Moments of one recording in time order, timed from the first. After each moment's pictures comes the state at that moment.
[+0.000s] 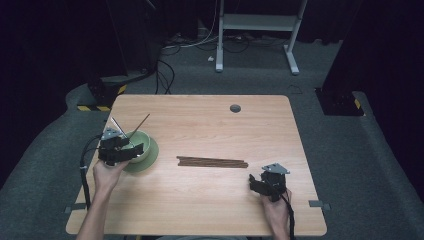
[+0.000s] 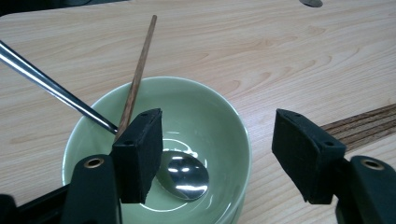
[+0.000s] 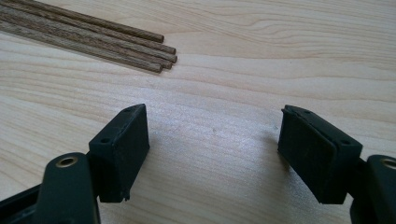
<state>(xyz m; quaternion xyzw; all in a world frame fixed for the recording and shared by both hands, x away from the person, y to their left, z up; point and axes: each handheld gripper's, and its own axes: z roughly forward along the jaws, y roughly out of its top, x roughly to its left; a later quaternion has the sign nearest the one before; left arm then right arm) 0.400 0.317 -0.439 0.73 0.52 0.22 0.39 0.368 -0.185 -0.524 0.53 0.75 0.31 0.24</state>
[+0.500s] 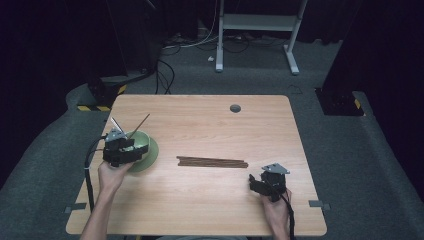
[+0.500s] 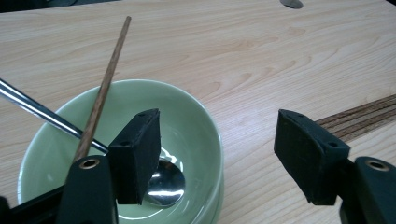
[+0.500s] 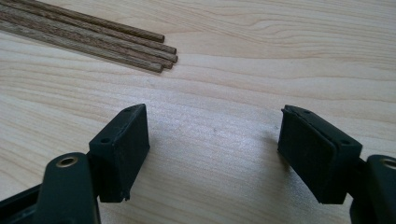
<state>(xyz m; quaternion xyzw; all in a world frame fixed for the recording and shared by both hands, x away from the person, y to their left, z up) 0.399 0.304 -0.441 0.73 0.51 0.21 0.40 0.368 -0.184 -0.524 0.53 0.75 0.31 0.23</state>
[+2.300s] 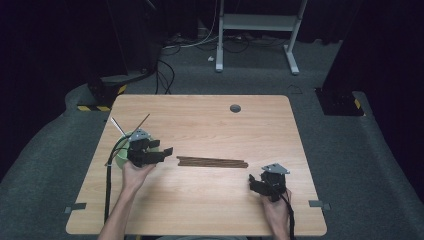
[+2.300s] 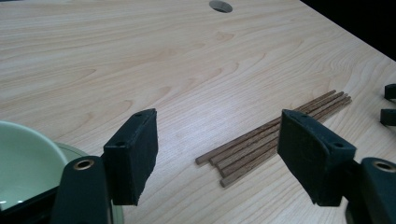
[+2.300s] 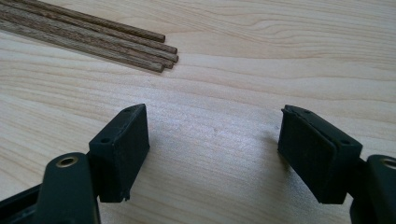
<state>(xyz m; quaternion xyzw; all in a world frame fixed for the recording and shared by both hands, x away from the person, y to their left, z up) 0.411 0.245 -0.450 0.75 0.46 0.15 0.45 0.367 -0.184 -0.524 0.53 0.75 0.32 0.23</state>
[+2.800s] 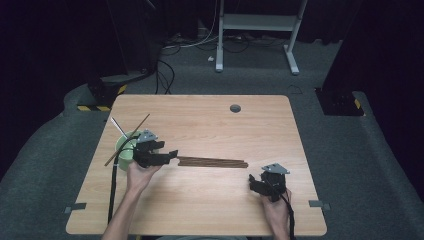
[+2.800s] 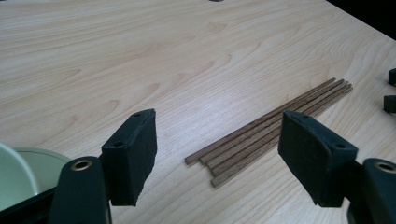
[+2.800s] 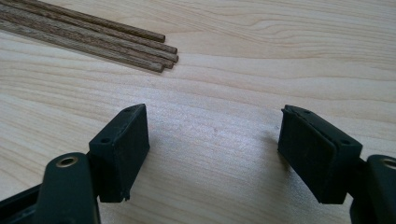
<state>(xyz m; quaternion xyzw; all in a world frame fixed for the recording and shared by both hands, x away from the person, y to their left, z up) 0.410 0.226 -0.451 0.77 0.44 0.15 0.43 0.367 -0.184 -0.524 0.53 0.75 0.32 0.23</state>
